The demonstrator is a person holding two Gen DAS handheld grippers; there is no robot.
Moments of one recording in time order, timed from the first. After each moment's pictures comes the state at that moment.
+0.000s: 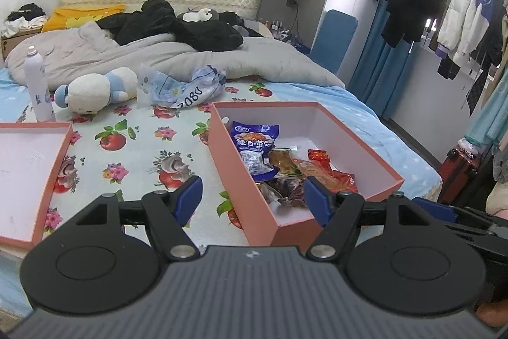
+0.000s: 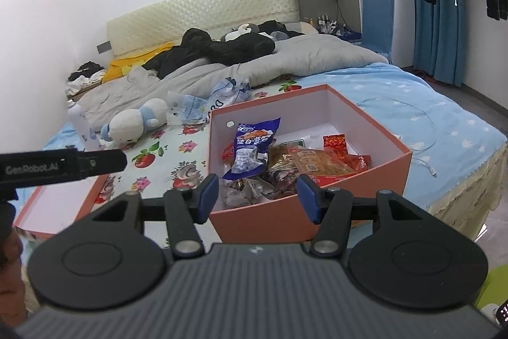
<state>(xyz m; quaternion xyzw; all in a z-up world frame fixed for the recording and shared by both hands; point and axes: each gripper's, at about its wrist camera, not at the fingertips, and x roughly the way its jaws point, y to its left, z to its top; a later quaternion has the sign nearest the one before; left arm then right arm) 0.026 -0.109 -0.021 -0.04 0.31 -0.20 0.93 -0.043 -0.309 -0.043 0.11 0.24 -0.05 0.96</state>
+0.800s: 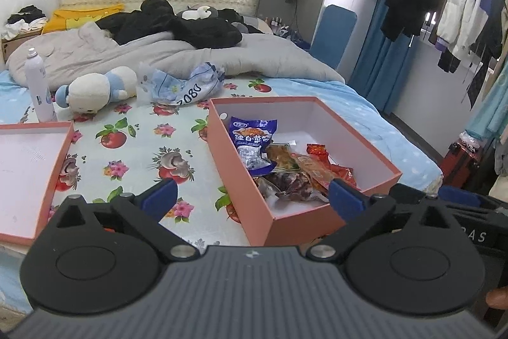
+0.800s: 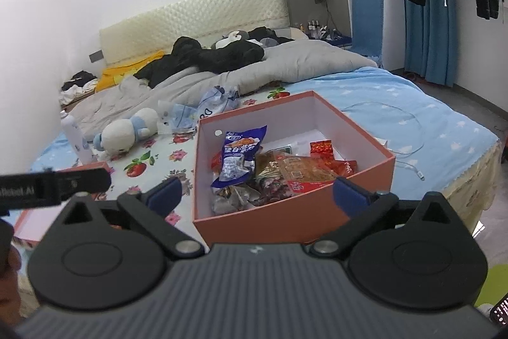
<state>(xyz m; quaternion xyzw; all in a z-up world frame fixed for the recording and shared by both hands) 0.018 -0.116 -0.017 -0.03 0.31 -0.20 0.93 -0.050 -0.327 -0.038 0.11 0.23 -0.07 0.96</state>
